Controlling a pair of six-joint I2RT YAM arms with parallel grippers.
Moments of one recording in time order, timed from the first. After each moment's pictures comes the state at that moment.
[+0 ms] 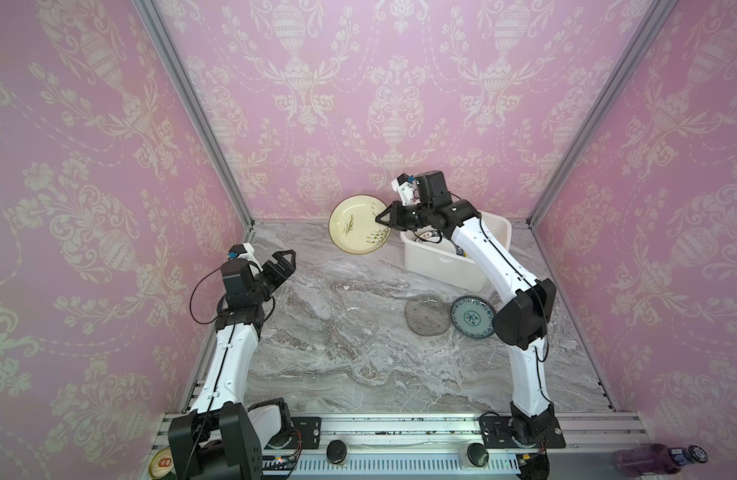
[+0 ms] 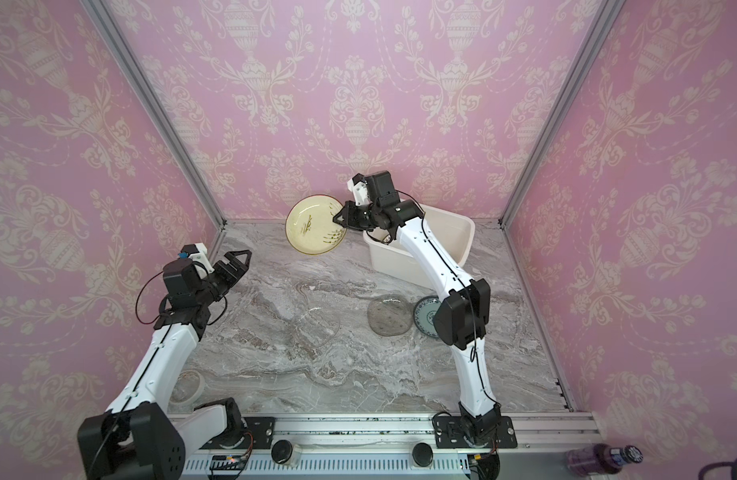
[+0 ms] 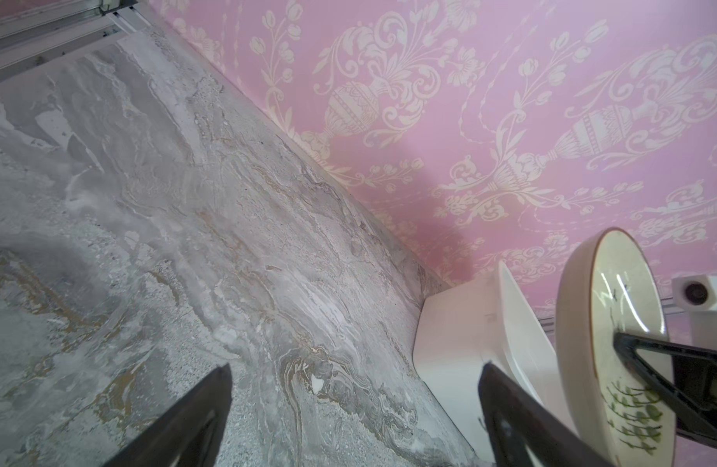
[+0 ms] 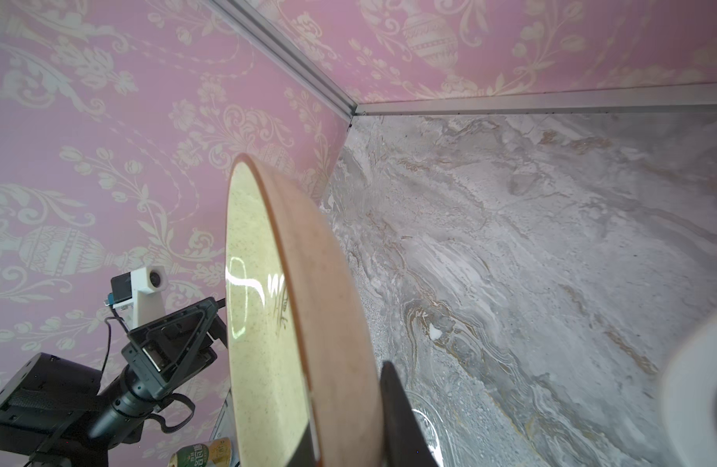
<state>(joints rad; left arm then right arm) 0.20 1.15 0.79 0.00 0.40 -0.71 0.44 2.11 2.28 -0.73 -0.50 0.54</state>
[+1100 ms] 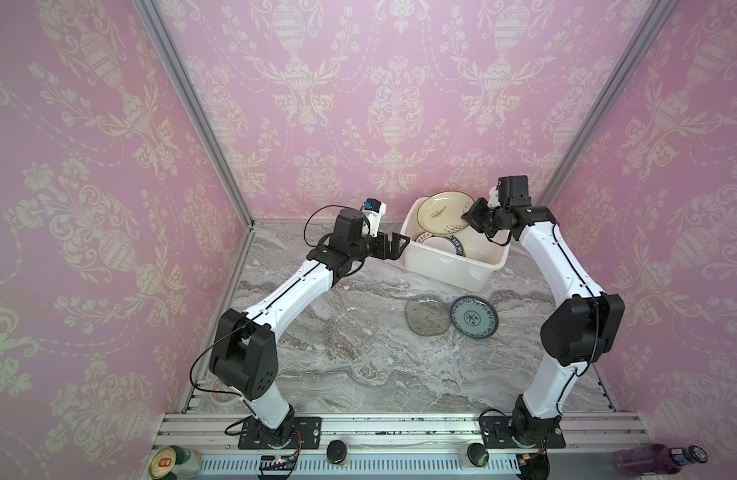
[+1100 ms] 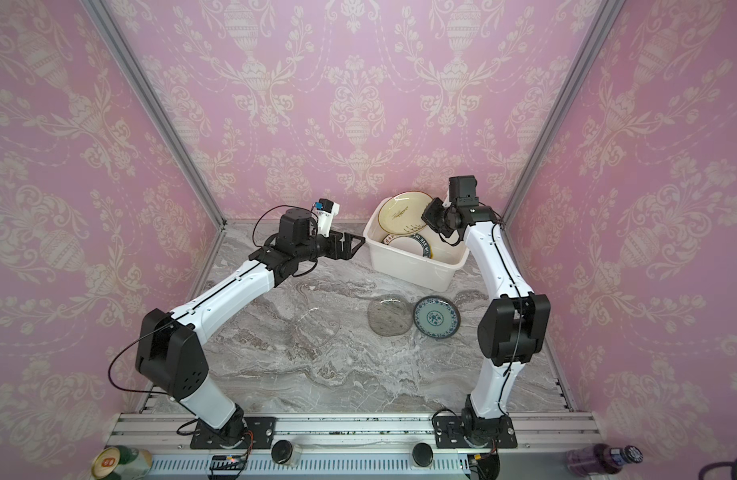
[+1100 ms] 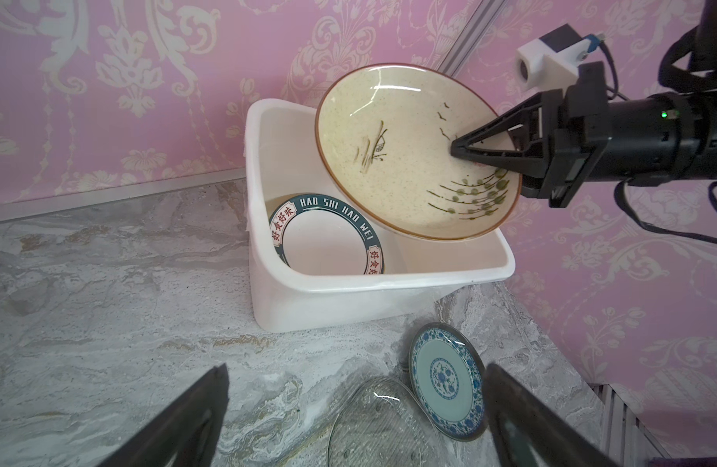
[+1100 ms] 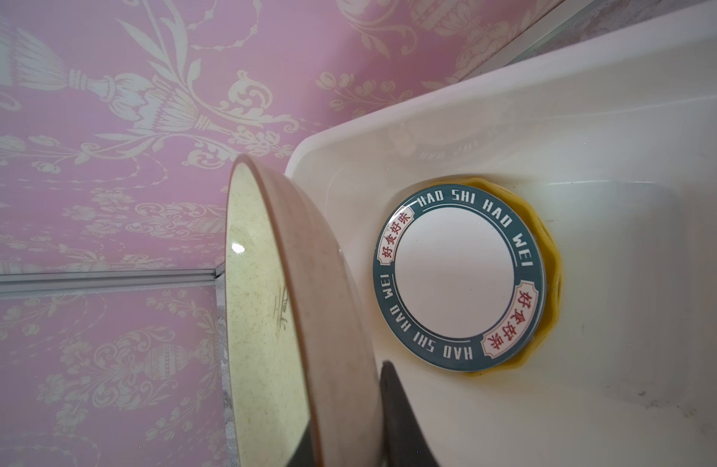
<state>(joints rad) -0.47 1.66 1.41 -0.15 0.35 -0.32 0.07 1.86 1.85 -0.69 -0.27 0.77</state>
